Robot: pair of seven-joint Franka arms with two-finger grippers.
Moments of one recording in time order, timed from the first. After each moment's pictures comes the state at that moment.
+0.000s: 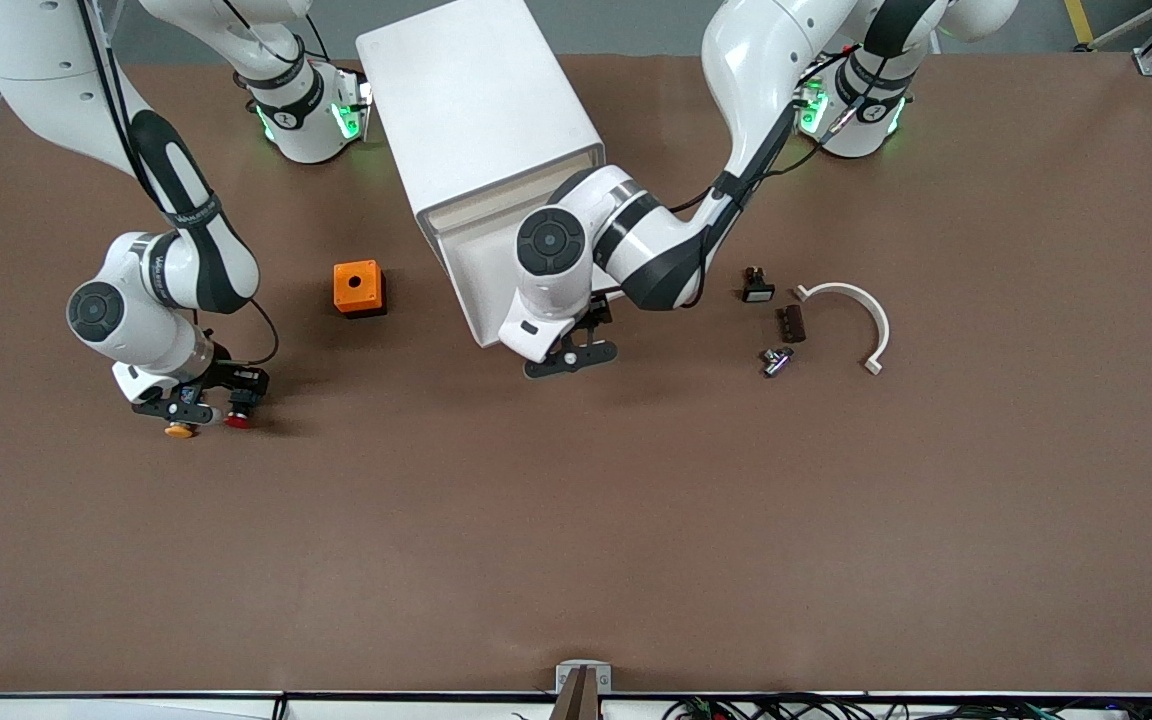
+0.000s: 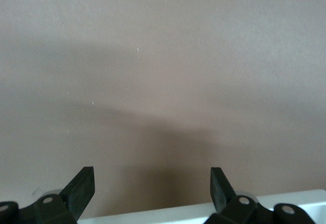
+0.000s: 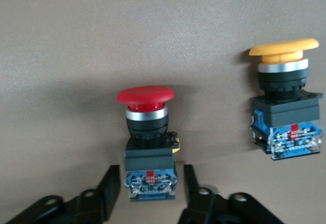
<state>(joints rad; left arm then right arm) -0.80 0.79 -0.05 -1.22 -0.09 1.95 -1.02 0.00 0.41 -0.08 -2.24 0.04 2.60 0.06</state>
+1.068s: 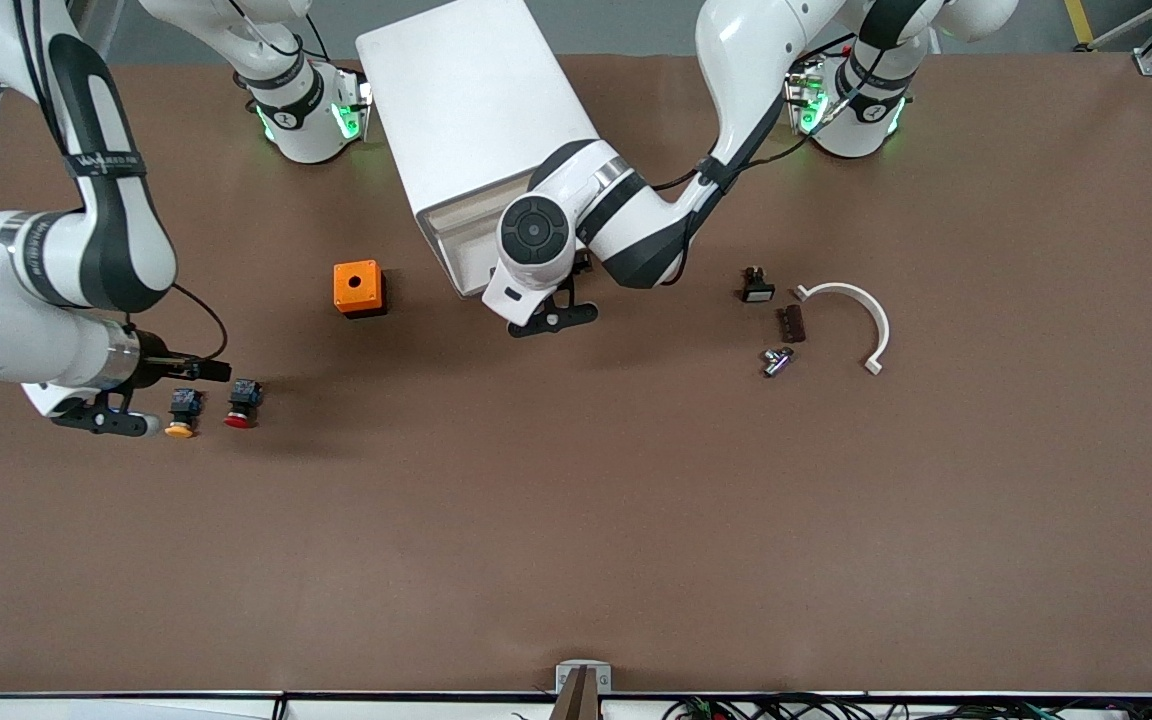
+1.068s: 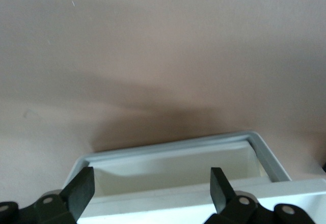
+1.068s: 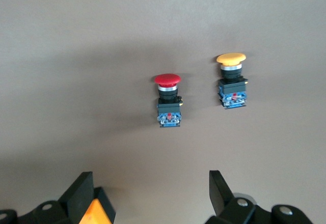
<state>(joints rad) -0.80 0.76 -0.11 -1.25 -0.26 1.83 -1.03 0.01 0.29 -0.07 -1.83 0.04 1.89 0.07</state>
